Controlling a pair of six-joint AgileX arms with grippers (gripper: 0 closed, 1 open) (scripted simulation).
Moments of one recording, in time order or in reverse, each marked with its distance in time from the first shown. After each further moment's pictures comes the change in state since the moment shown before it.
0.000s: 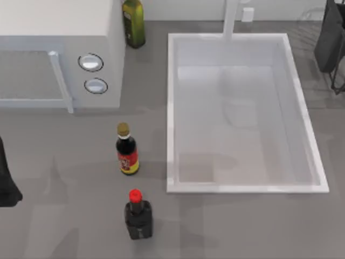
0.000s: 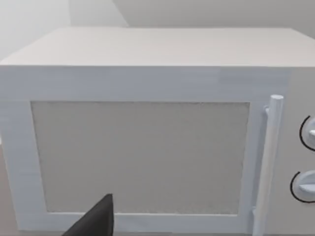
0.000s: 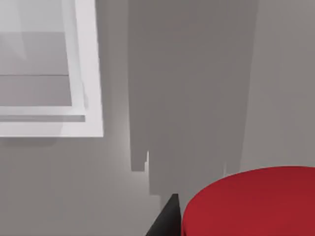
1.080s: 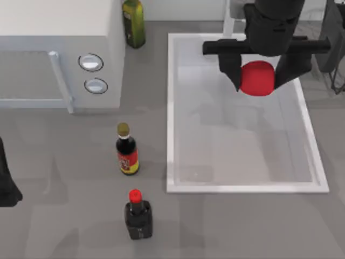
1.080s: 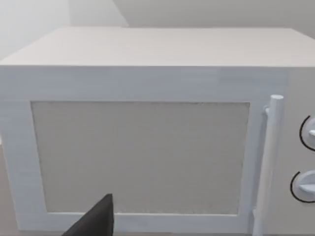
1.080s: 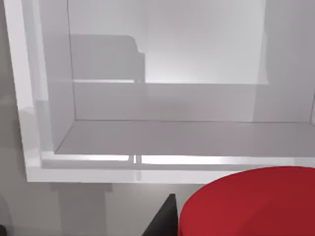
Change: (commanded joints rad) left arm 0.000 0.000 0.000 0.000 0.000 0.000; right arm 0.537 0.378 0.604 -0.177 0.023 0.533
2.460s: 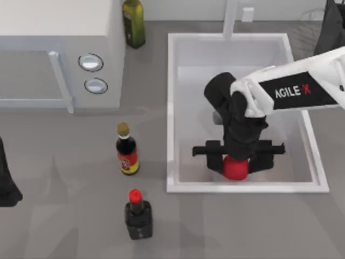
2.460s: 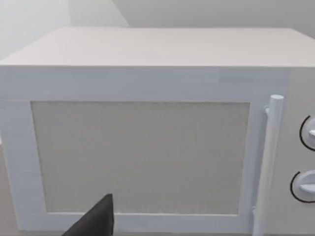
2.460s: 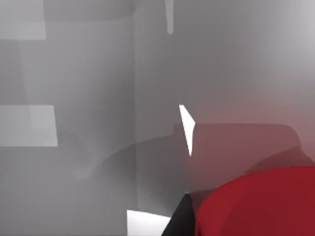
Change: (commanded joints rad) left arm 0.000 0.000 0.000 0.000 0.000 0.000; right arm 0.016 0.206 -0.683 0.887 0.004 0.021
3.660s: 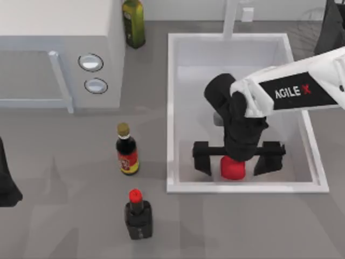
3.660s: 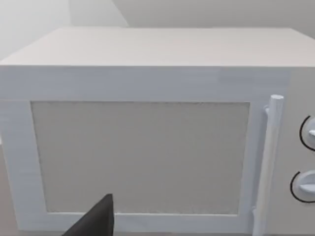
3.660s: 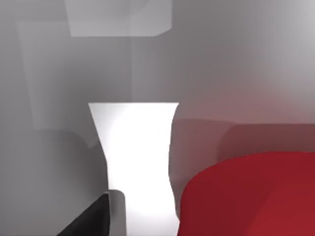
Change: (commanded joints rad) left arm 0.000 0.000 0.000 0.000 0.000 0.000; right arm 0.002 0.065 -0.015 0.039 -0.023 0.011
